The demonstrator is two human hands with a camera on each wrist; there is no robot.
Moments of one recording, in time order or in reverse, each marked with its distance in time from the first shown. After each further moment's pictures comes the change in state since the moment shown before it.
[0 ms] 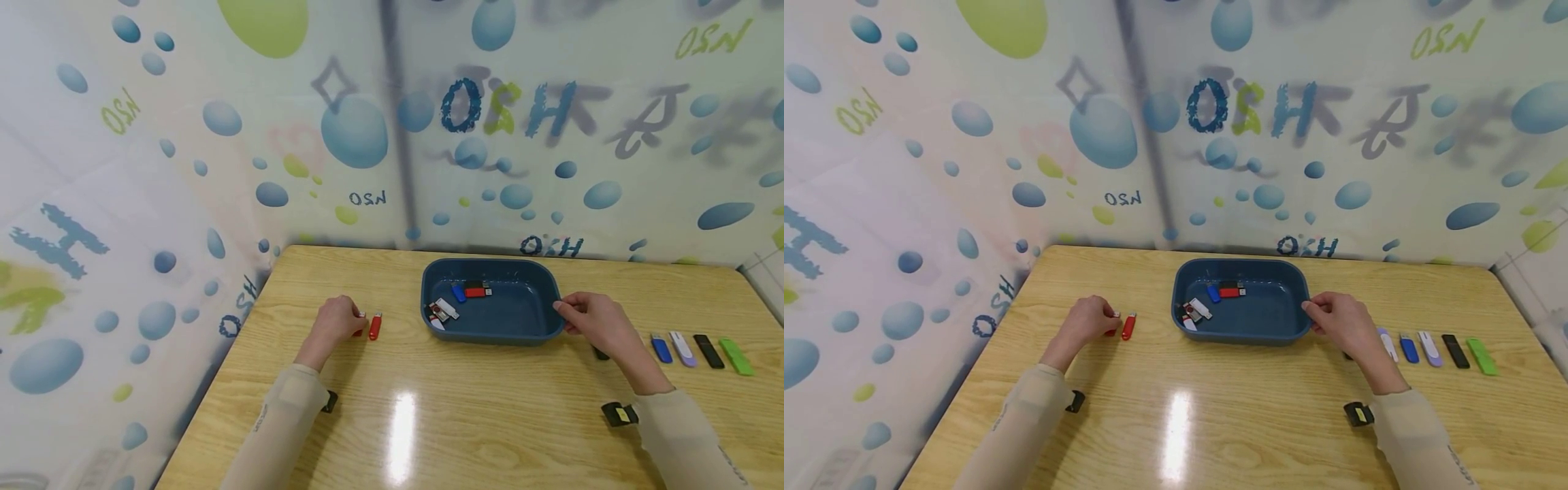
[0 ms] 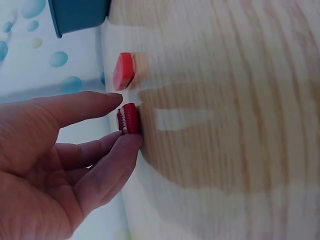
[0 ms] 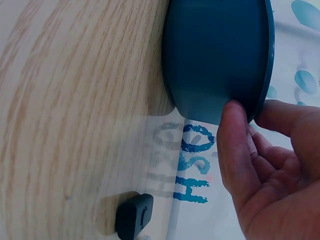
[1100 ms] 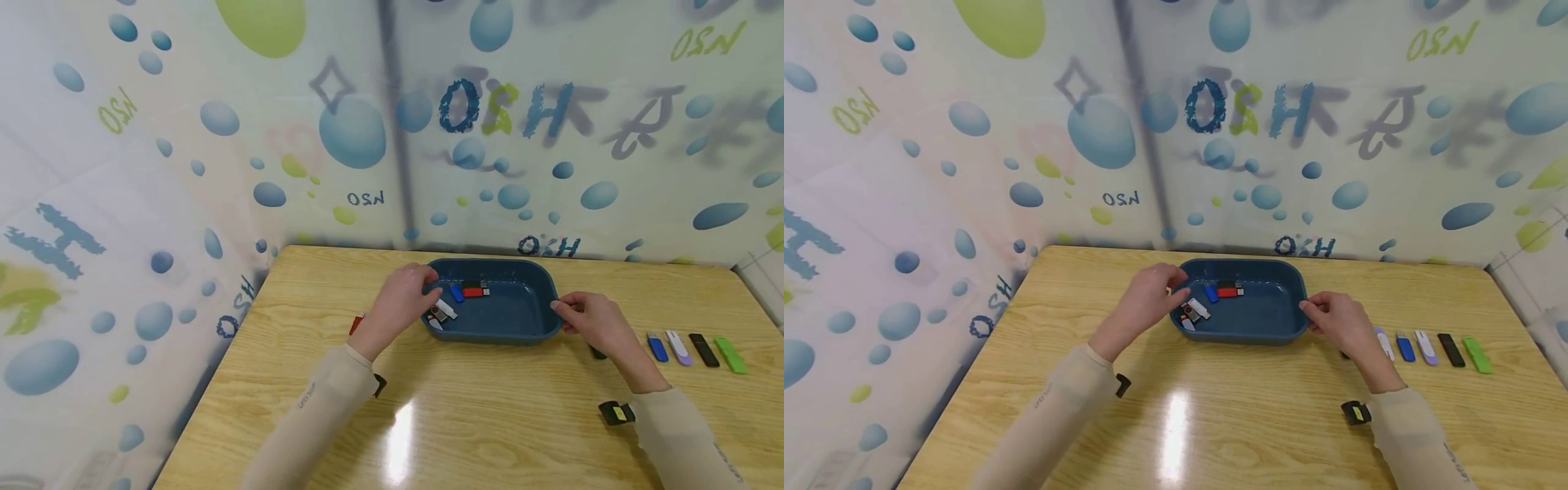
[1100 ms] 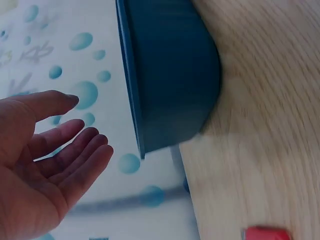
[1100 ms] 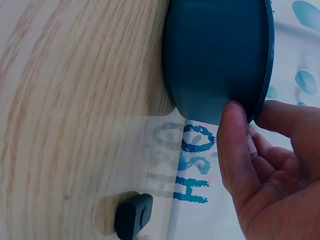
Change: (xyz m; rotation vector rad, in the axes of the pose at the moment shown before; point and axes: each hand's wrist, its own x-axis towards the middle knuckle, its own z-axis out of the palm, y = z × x) left_hand -0.003 0.129 -0.002 0.016 0.122 0.446; right_hand 0.000 0.000 0.000 0.002 0.000 -0.001
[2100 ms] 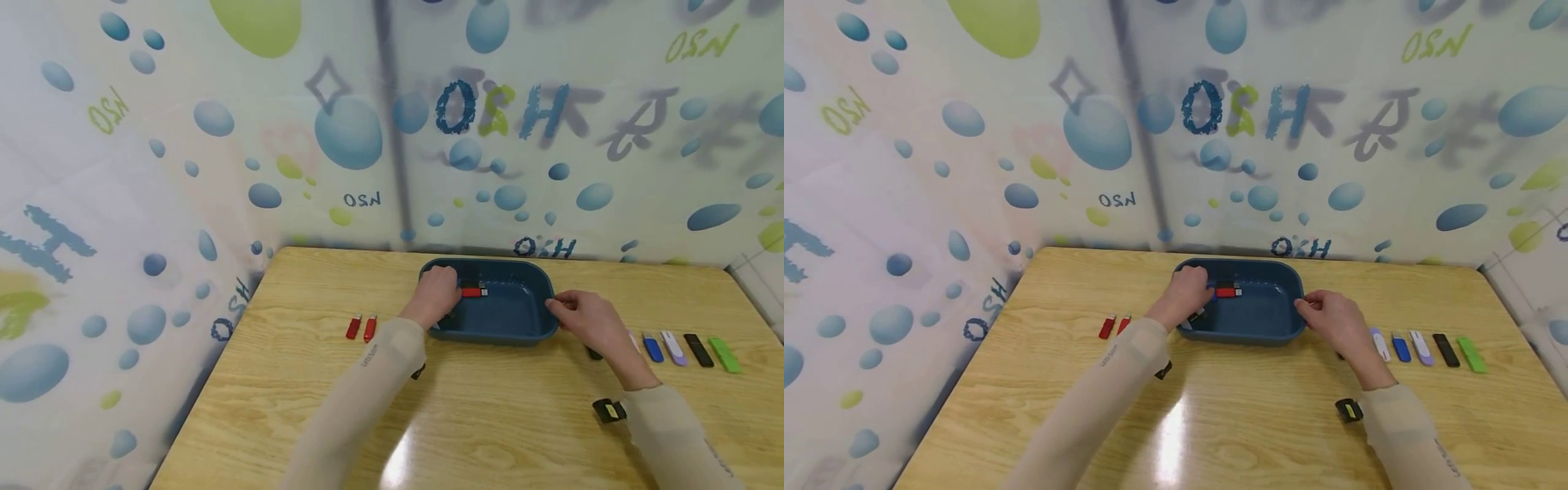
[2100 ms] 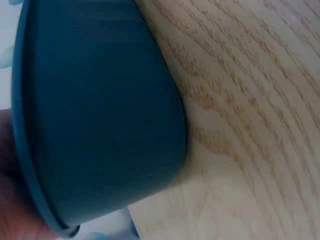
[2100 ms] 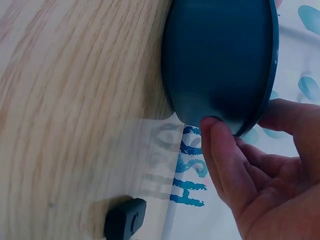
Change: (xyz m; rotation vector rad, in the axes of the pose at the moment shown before) left_hand 0.066 0.019 0.063 0.204 -0.178 -0.117; right_hand 0.003 -0.005 -0.001 -0.108 0.021 -0.011
